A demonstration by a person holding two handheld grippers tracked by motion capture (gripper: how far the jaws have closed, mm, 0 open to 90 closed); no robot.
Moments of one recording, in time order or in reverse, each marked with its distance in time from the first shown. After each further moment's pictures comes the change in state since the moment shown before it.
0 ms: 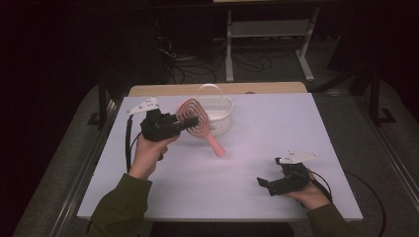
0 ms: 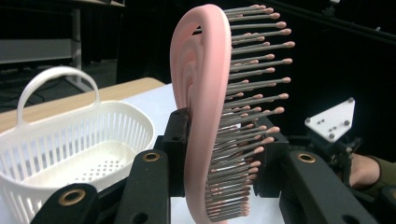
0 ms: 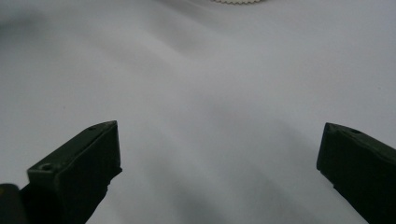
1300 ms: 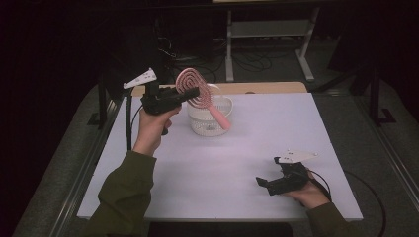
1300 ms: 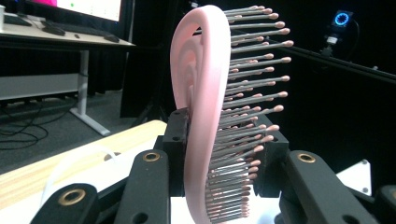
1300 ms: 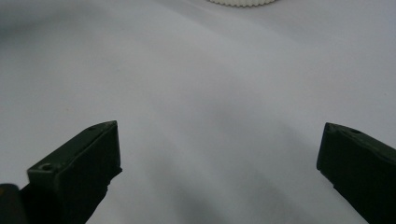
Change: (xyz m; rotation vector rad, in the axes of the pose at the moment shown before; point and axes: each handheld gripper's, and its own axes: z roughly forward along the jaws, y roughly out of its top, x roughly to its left) left arm 0.025 0.052 0.016 -0.121 0.006 0.003; right arm 0.000 0.002 0.002 -0.004 0.013 -0.009
